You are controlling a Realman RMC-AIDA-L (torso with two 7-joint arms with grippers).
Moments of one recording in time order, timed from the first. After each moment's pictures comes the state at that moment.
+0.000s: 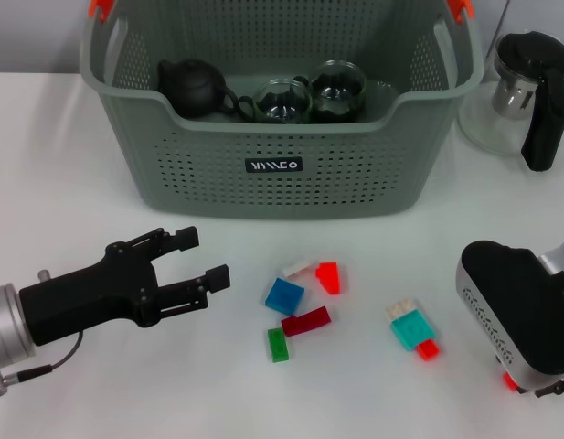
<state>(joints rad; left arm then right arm) -0.33 -2.16 0.50 0.62 1.96 1.69 -1.27 0.61 2.10 -1.68 -1.23 -2.79 -1.66 1.64</state>
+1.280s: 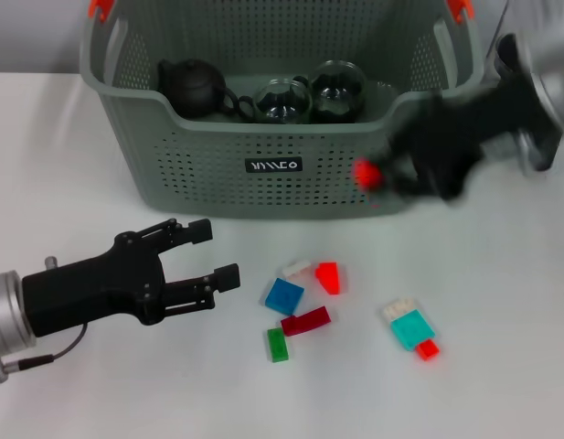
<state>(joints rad) -0.36 -2.15 0.51 0.63 1.96 1.76 -1.27 0.81 2.10 -1.06 -1.32 -2.35 -1.73 1.79</state>
